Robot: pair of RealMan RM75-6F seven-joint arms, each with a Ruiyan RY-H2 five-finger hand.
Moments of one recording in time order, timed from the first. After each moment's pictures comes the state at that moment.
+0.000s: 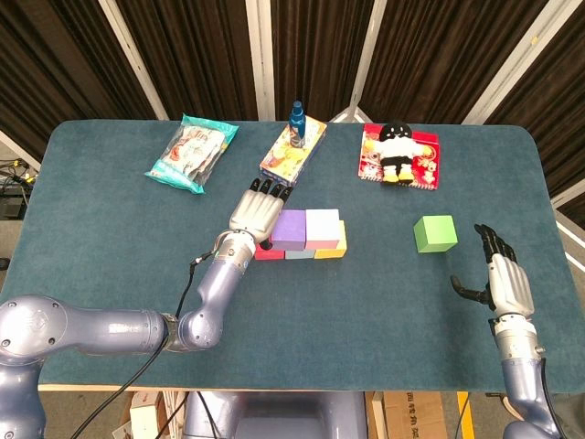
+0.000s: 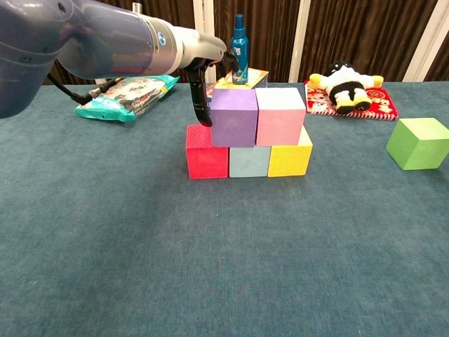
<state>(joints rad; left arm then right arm) -1.39 -1.56 -0.26 -1.52 0.18 1.02 0.89 0.32 -1.13 0.26 -1.89 -0.92 1.22 -0.05</state>
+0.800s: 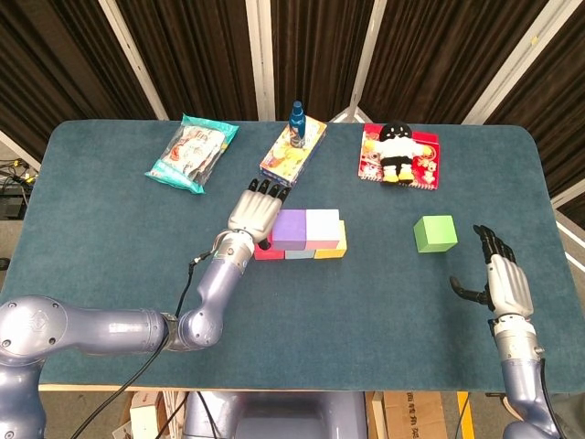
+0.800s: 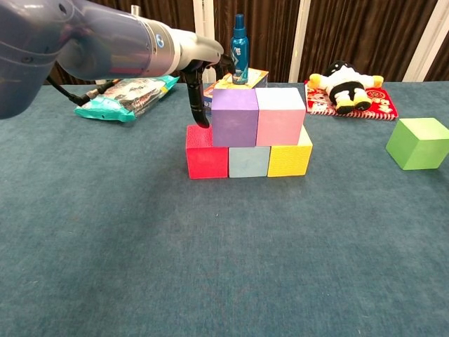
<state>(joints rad) -1.38 -1.56 -0.26 -1.51 0.16 1.01 0.90 0.32 -1.14 0.25 -1.90 -0.92 1.22 -0.05</state>
